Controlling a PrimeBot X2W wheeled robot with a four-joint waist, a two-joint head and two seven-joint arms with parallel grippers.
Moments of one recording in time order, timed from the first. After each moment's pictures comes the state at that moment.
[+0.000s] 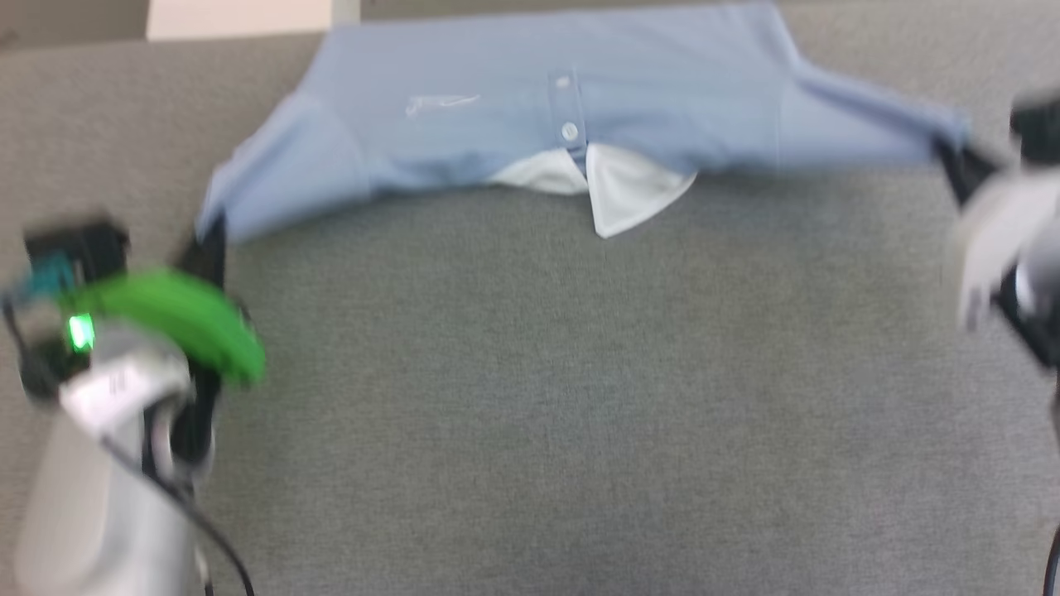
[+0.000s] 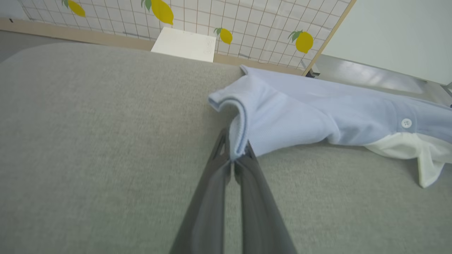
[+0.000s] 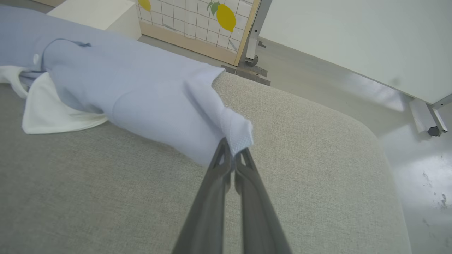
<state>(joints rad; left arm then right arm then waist) -0.42 0.31 -0.03 0.18 -0.51 -0.01 0.19 -0.57 -0.43 0.11 0.18 0.22 0.13 0.43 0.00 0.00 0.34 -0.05</state>
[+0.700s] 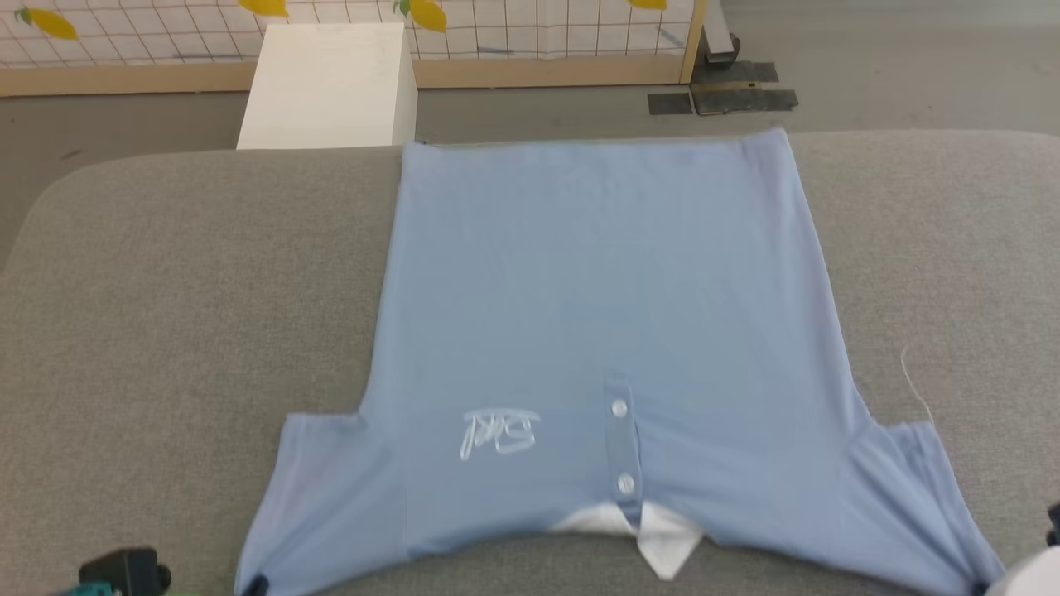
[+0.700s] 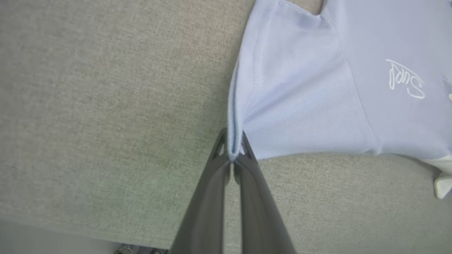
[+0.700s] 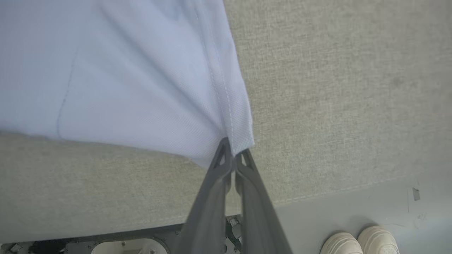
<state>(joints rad) 0.31 0.27 0.02 -0.20 -0.66 0.14 0.46 0.23 -0.07 -0.35 -0.19 0.17 0.13 0.86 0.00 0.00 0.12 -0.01</state>
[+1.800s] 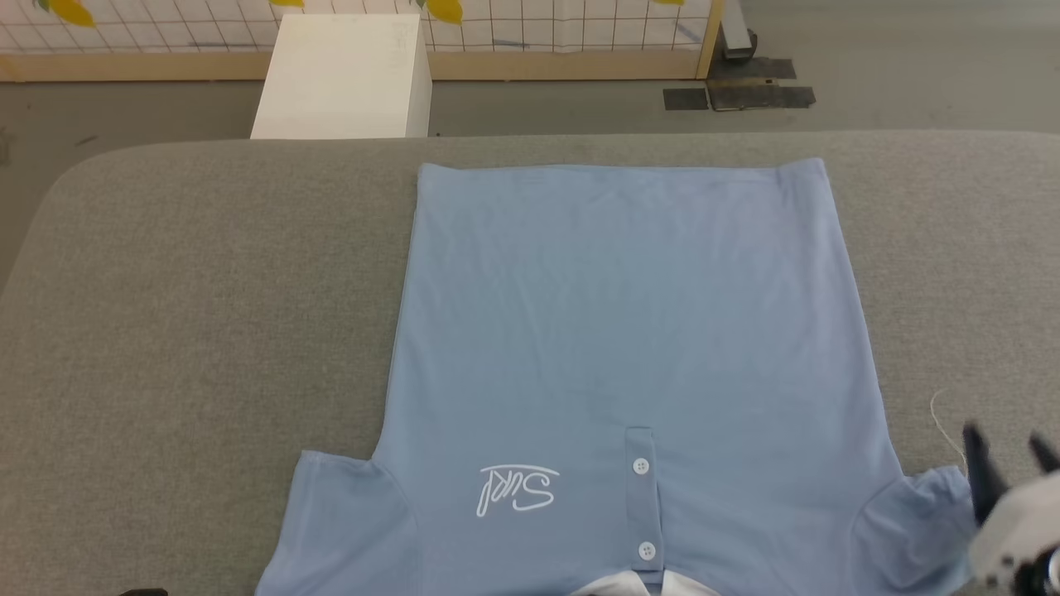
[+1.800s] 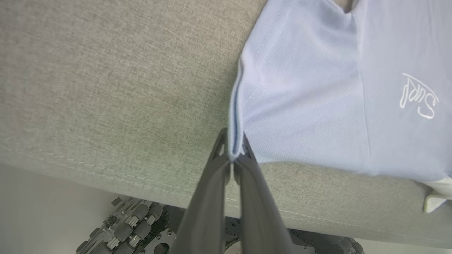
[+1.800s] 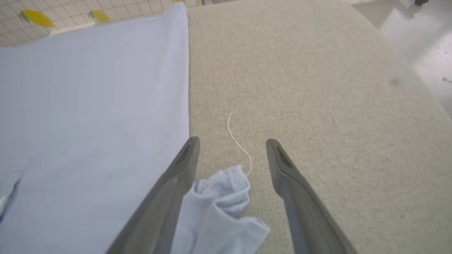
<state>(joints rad) 0.41 0.25 0.01 -0.22 -0.70 0.15 0.46 0.10 -0.06 -0.37 -0.12 0.17 0.13 0.45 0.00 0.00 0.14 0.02</state>
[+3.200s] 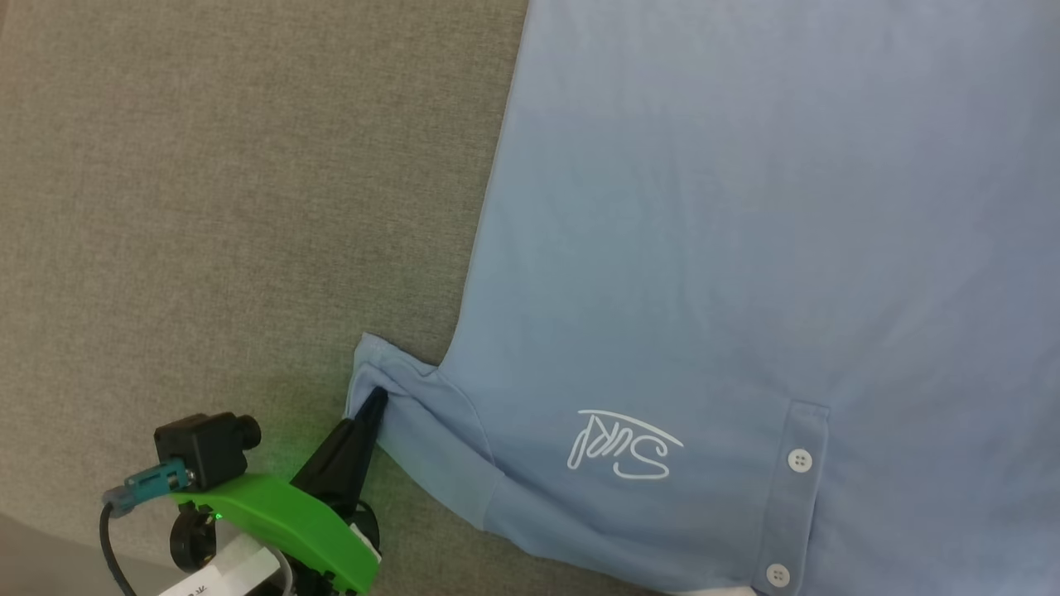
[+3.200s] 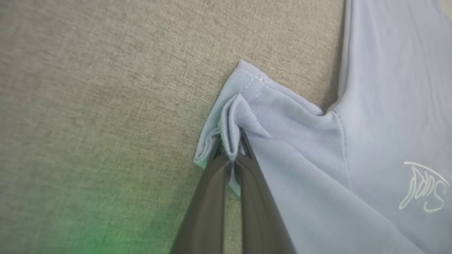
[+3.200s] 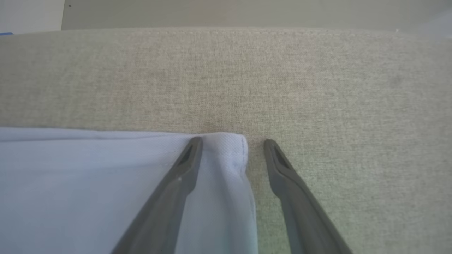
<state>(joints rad) 0.09 0.19 -0.12 -0.27 -0.68 0.01 0.30 -1.07 -0.33 -0.39 0.54 -0.10 0.13 0.89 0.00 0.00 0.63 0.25</state>
